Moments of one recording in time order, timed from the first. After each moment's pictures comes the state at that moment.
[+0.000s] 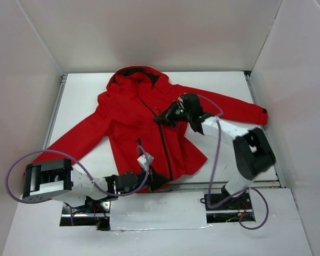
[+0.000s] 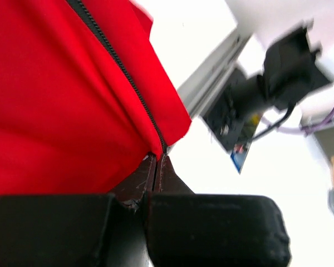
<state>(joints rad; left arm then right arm) -1.31 1.37 0.21 0.97 -0.23 -0.79 0.48 1.58 0.96 0.13 -0.52 1.26</state>
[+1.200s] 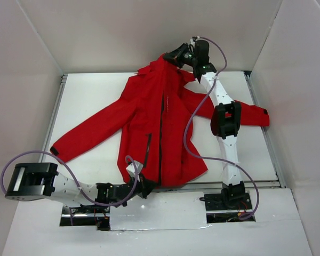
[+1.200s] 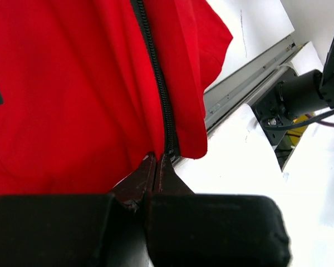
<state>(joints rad) -1.52 1.18 0.11 0.71 -0.60 -0.88 0.20 2.47 2.41 -0.07 -0.61 1.14</state>
